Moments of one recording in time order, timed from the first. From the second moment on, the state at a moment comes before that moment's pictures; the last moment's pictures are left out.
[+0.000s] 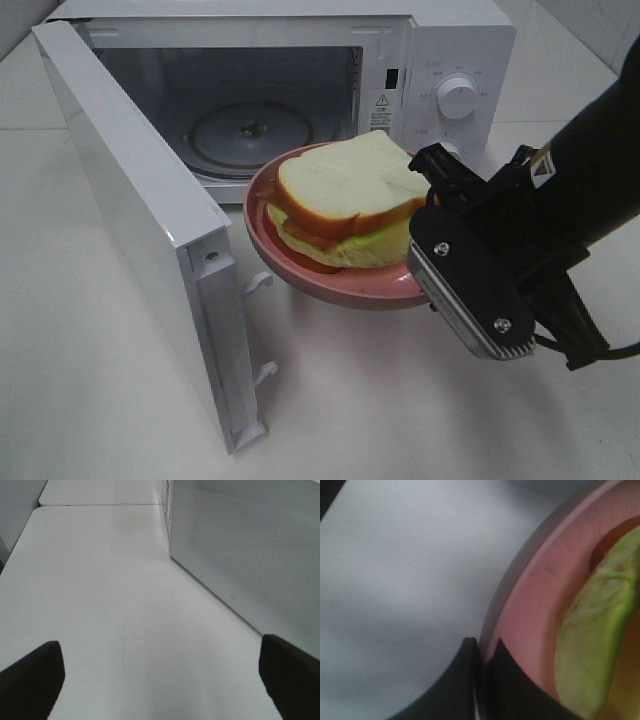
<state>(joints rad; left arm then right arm) 0.01 0.00 -0.49 -0.13 1.04 0.08 0.60 1.42 -0.81 0.12 0.57 -1.65</state>
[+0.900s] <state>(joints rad) 0.01 0.00 -0.49 -0.13 1.04 0.08 0.63 1.70 -1.12 0.16 0.57 -1.74</state>
